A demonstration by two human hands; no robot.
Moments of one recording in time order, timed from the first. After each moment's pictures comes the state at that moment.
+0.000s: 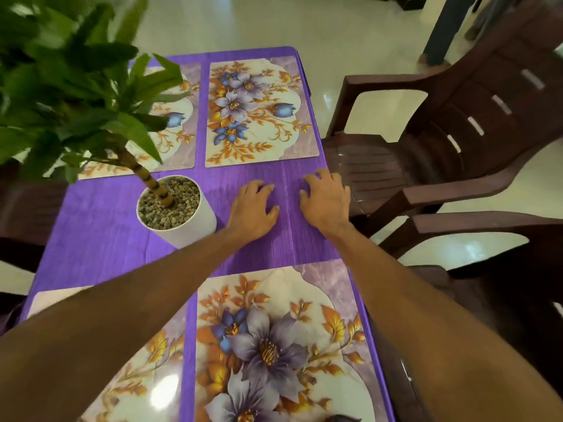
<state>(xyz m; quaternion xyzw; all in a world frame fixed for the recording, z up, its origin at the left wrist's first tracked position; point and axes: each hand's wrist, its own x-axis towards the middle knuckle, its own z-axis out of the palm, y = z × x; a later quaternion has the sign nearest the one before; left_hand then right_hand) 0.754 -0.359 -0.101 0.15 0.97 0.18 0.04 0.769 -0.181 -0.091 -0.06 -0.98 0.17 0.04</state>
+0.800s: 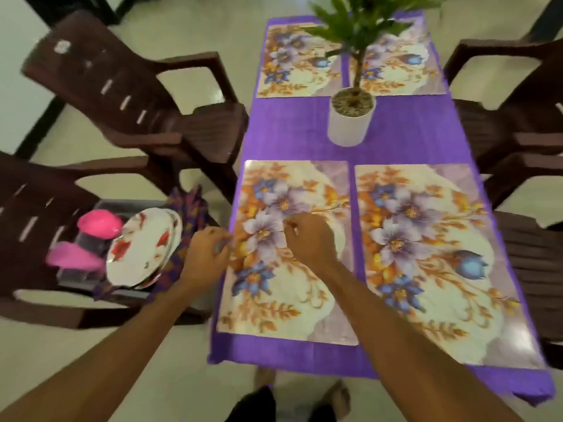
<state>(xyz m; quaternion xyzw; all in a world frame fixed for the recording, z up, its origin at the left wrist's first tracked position) 1.137 -0.798 -0.061 0.01 0.96 0.29 -0.01 1.099 -0.545 -0.059 0.07 -0.93 0.35 0.00</state>
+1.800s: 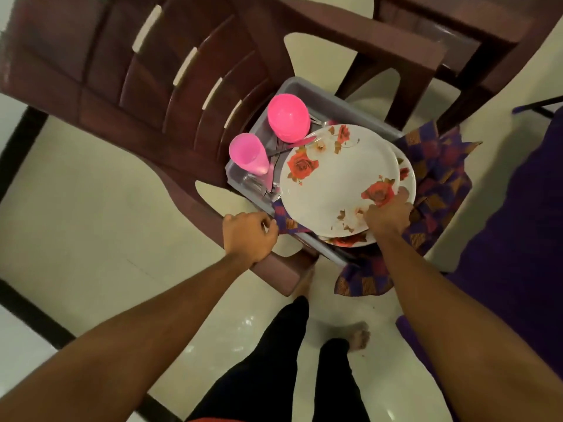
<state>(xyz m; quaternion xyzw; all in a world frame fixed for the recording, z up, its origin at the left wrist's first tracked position) 1.220 -1.272 -0.208 -0.30 0.94 0.12 0.13 1.043 -1.055 -0.255 -0.20 -0.91 0.25 -0.26</state>
